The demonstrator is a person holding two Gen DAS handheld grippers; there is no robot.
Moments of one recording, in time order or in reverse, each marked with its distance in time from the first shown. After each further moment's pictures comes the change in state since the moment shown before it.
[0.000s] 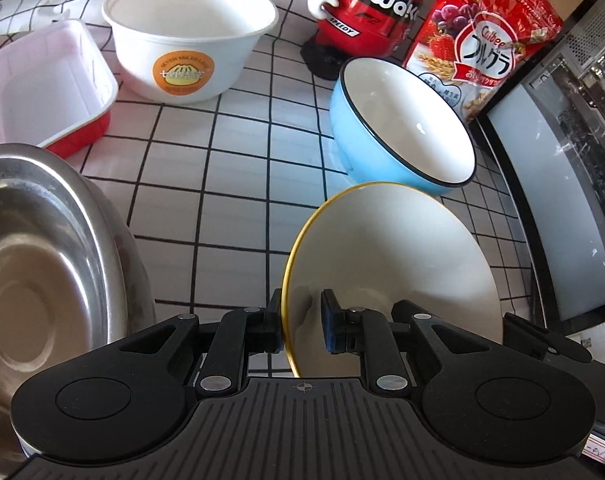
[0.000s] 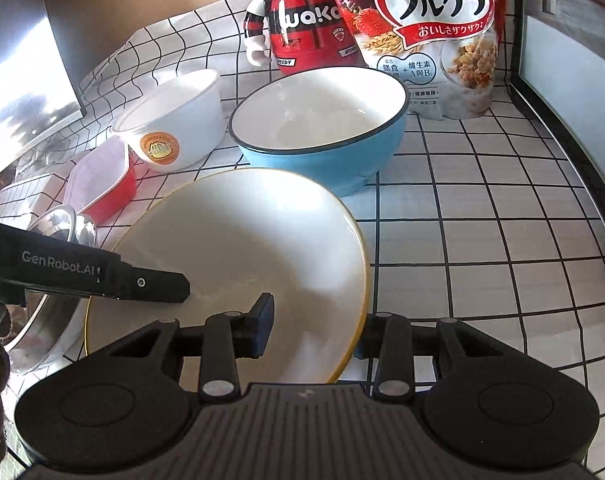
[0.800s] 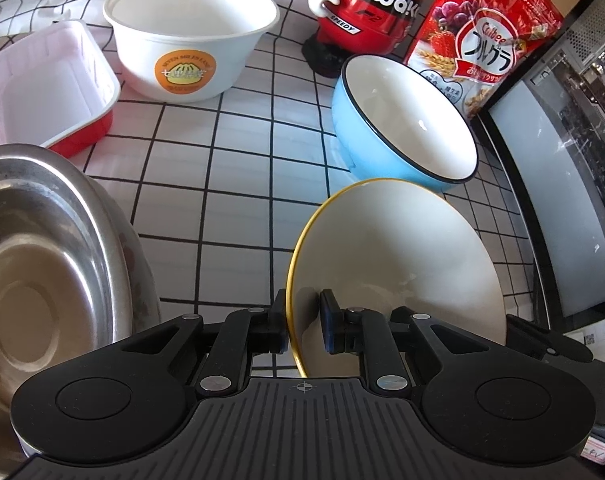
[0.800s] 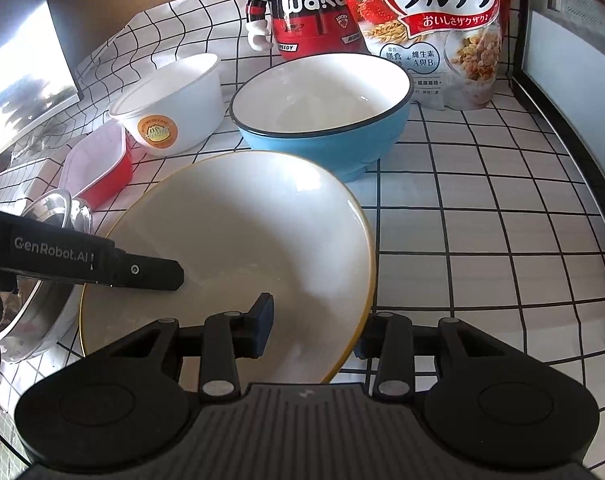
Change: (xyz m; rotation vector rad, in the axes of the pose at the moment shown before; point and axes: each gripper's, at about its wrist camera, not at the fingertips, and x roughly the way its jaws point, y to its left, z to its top) left arm 0.000 0.001 -0.002 0.012 0.006 0.016; right arm 0.000 0.003 -0.004 -0.011 0.030 -0.018
